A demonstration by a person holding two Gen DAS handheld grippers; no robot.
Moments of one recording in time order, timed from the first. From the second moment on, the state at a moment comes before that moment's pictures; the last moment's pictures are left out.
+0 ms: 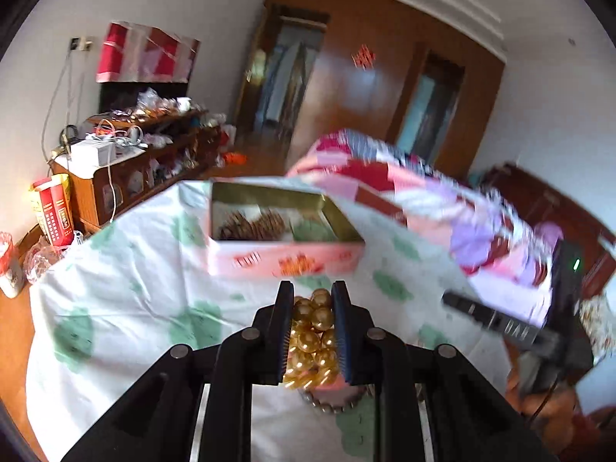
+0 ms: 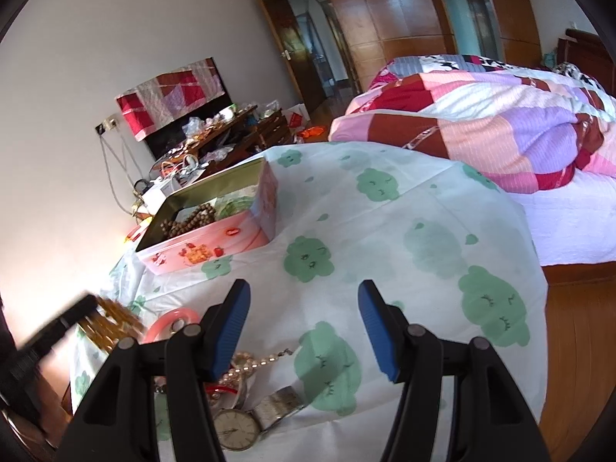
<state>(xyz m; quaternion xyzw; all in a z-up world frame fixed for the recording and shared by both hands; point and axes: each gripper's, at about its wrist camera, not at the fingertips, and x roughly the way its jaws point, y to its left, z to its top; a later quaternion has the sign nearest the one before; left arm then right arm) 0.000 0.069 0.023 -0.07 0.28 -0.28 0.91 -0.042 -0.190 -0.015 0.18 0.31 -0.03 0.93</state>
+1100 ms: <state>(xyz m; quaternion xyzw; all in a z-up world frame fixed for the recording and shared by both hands) 0.011 0.063 -0.041 0.04 0.42 -0.20 0.88 0.008 -0.111 -0.018 0.07 0.36 0.08 0.93</state>
